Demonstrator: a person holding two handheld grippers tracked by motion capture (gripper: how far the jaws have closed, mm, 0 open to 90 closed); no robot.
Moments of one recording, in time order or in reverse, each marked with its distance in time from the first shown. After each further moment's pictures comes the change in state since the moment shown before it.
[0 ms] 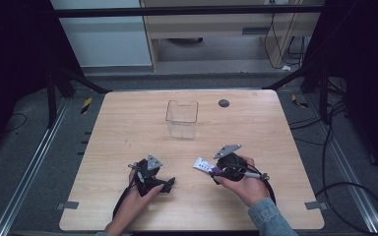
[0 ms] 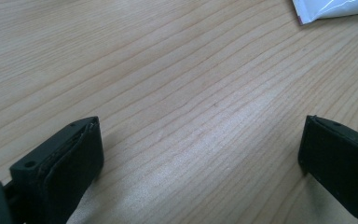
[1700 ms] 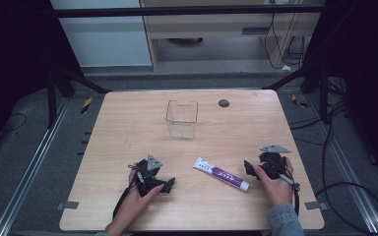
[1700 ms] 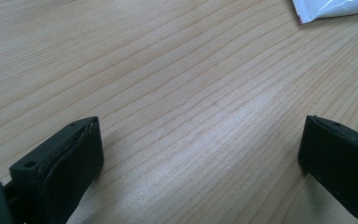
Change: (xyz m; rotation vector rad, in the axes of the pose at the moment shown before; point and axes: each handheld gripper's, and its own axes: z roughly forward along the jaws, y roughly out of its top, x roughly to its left) left arm 0.000 0.000 -0.001 0.002 0.002 0.003; right arm -0.087 -0.090 -0.006 -0.166 -0.307 0.422
